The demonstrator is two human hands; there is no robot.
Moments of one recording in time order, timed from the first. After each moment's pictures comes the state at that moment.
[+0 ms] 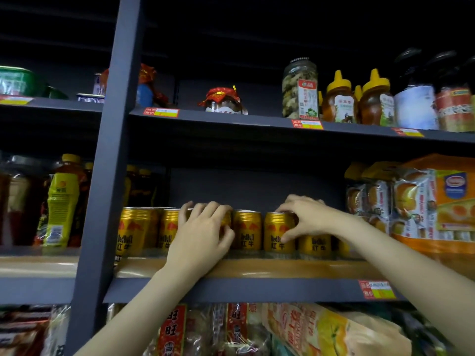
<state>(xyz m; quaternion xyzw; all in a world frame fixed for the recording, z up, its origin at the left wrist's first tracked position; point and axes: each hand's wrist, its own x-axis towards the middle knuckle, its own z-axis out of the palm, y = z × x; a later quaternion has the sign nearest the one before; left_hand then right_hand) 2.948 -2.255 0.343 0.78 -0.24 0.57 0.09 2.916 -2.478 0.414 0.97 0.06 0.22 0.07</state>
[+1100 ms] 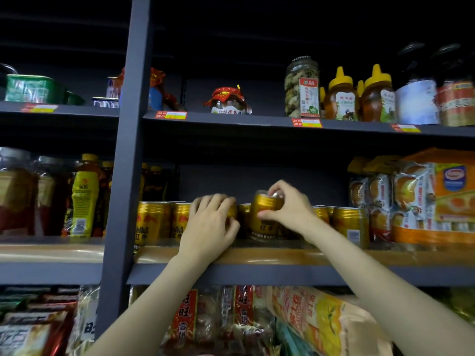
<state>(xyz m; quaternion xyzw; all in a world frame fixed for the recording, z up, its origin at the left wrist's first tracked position) 2.939 -2.253 0.344 0.79 -0.25 0.55 0.12 2.907 -2.434 0.387 0.86 0.11 0.39 -0.32</state>
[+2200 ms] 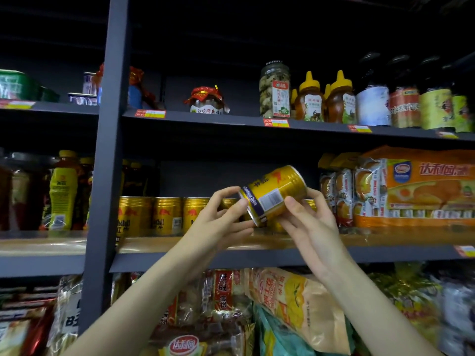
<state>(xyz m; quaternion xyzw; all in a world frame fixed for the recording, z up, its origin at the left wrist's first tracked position) 2.839 -2.280 0.342 0.56 -0.42 0.04 0.71 2.803 -2.448 0.337 0.45 0.26 0.29 -0.80</state>
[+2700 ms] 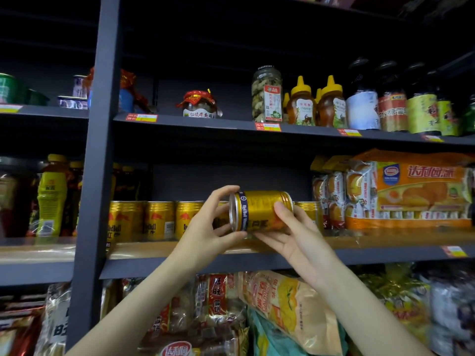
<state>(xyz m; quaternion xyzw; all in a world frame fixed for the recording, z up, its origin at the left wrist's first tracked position) 2.856 -2.280 0.338 0.64 -0.50 0.23 0.54 2.801 -2.448 0.334 0.49 0.20 0.19 -0.83</state>
